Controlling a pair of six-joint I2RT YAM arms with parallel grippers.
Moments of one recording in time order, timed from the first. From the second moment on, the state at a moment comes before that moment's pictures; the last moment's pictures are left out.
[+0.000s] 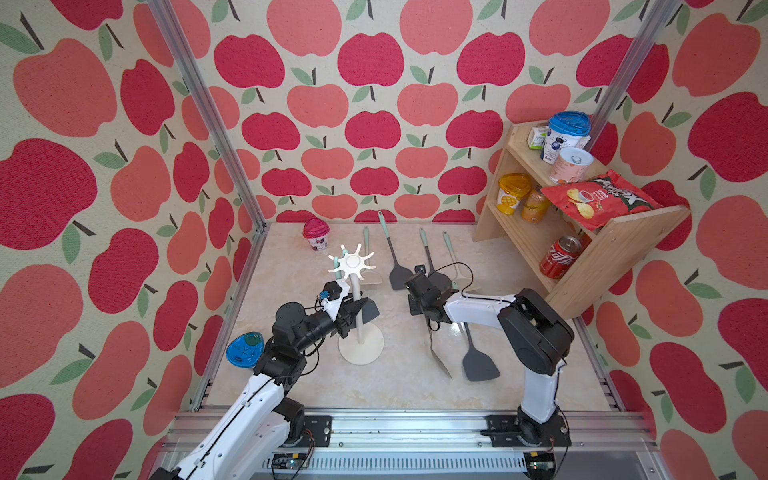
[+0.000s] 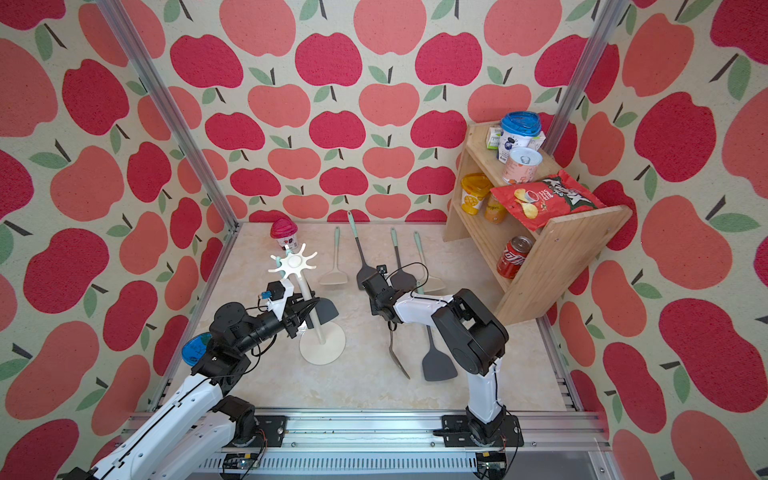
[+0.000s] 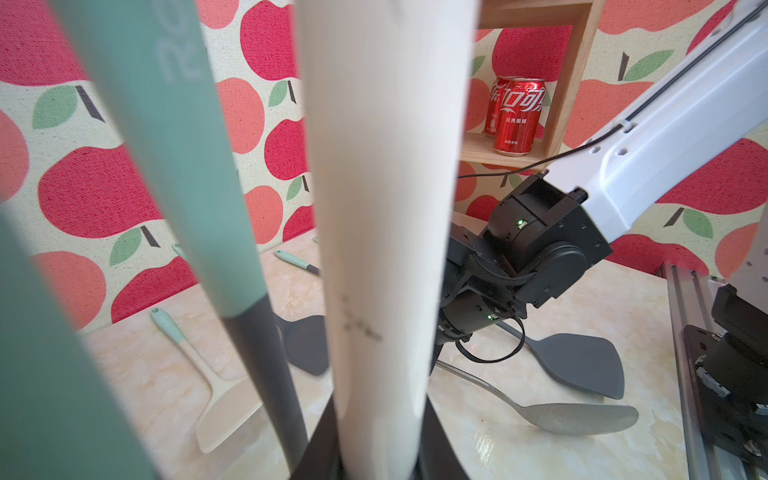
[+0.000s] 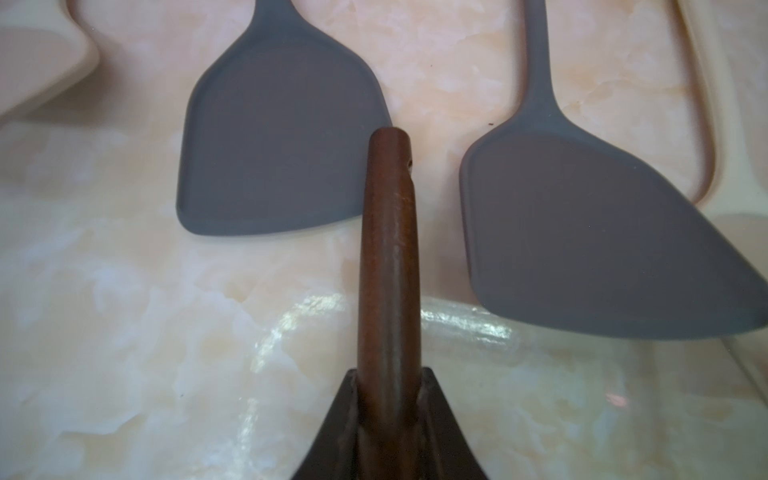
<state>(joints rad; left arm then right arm) -0.37 0.73 0.42 0.24 0.52 0.04 0.82 1.92 1.11 -0.17 0.38 0.43</state>
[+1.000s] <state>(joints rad) -0.37 0.73 0.42 0.25 0.53 0.04 0.82 1.70 1.07 -0.07 0.26 0.40</state>
